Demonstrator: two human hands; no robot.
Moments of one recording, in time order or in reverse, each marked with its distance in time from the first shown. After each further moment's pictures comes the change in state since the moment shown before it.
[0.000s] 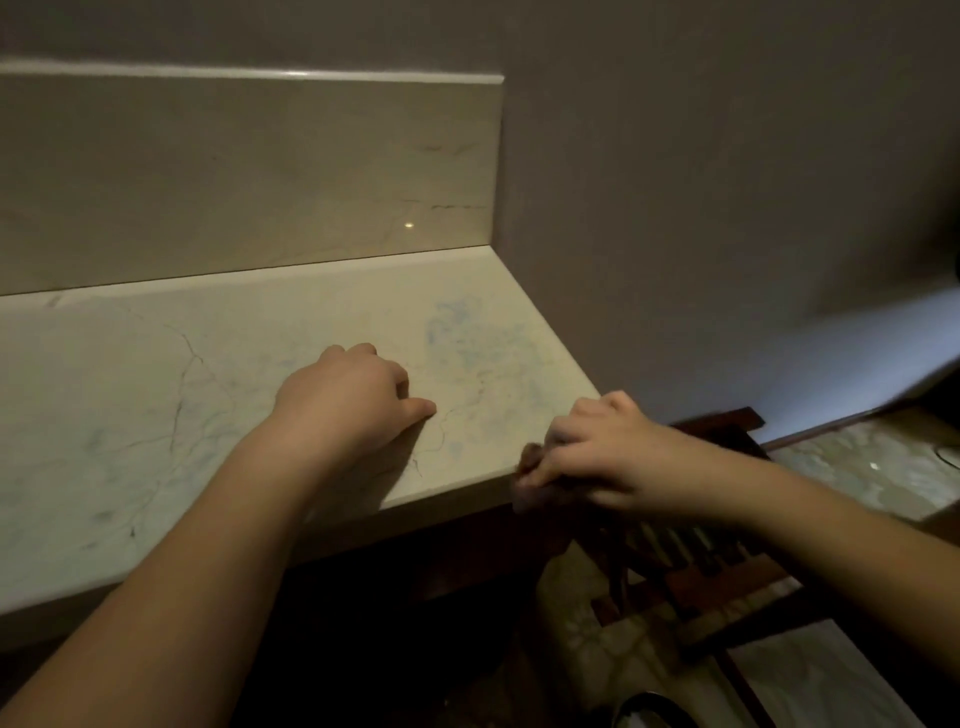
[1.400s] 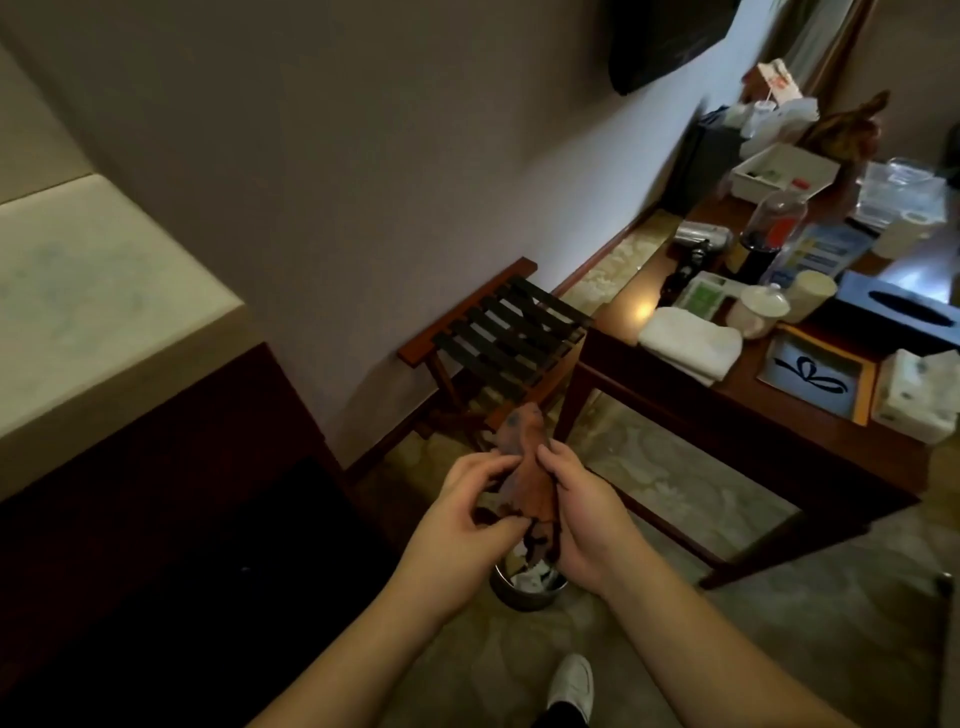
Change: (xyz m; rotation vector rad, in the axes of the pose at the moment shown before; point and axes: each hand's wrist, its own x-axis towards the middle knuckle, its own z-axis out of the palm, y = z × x) left_hand -0.205 0.270 0.170 -1.120 -0.494 0.527; right_hand -0.261 -0.078 0.184 2.159 1.146 0.956
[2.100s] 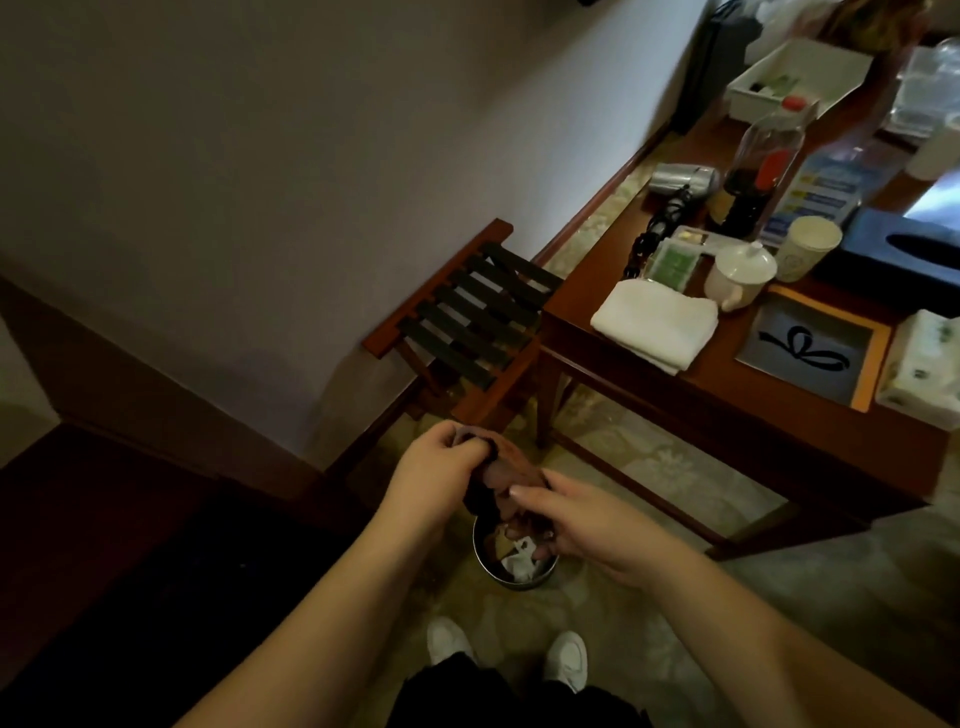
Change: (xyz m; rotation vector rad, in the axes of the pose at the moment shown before) left_hand 0.158 0.031 0.101 -0.046 0.196 -0.463; right_hand 0.043 -0.098 -0.141 -0.523 -0.186 0.204
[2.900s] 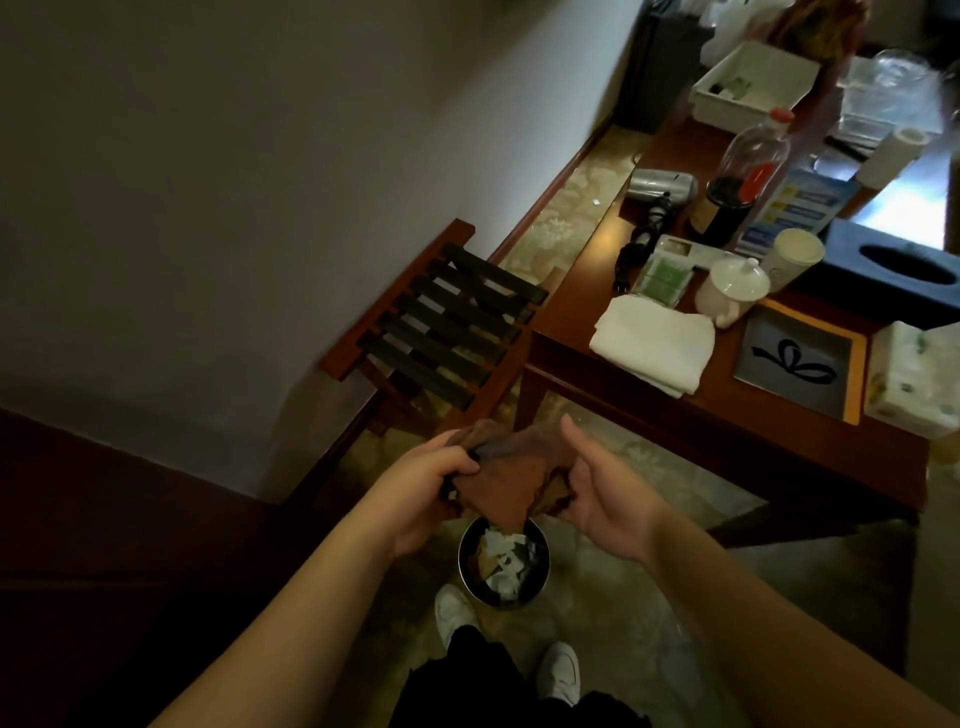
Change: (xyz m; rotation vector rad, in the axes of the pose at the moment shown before) left_hand 0.117 0.003 -0.052 -0.327 -0.530 -0.142; right_hand 0.080 -0.055 -0.009 0.507 0.155 -0.029
